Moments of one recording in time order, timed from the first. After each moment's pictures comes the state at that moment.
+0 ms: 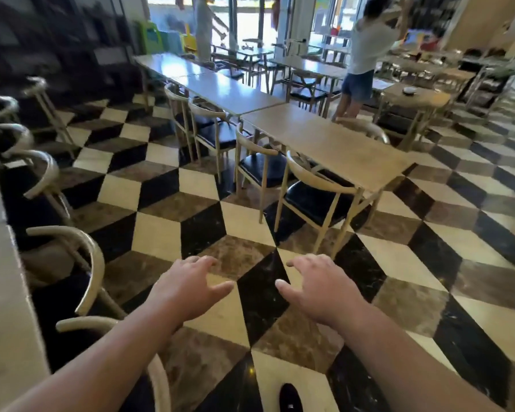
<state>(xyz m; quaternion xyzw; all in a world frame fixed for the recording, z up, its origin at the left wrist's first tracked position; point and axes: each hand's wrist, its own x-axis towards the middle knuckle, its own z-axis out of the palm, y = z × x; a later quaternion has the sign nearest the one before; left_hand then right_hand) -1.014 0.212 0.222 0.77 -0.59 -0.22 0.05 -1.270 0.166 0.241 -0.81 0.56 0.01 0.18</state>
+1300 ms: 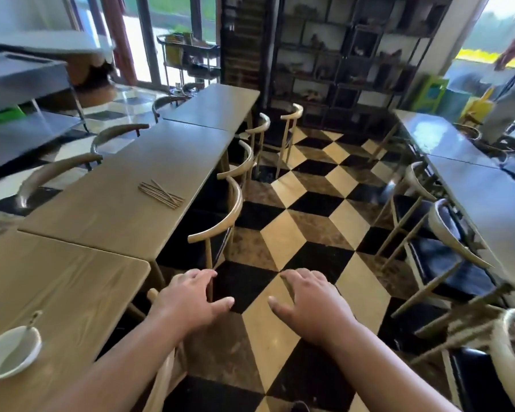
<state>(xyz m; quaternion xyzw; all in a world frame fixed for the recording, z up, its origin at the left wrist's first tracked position) -0.470 -0.149 0.216 0.95 -0.18 -0.17 0.17 -0.580 -0.372 0.259 -0.97 0.16 0.09 0.16</state>
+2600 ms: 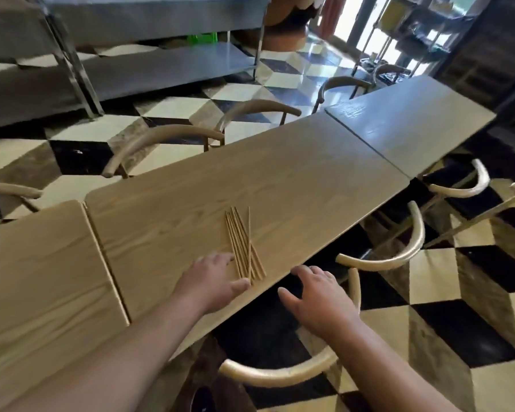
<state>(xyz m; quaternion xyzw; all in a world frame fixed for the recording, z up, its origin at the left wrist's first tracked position) 0.083 -0.145 0.110 0.92 0.16 -0.21 0.28 0.125 -0.373 0.150 -0.96 -0.13 0.22 0.10</state>
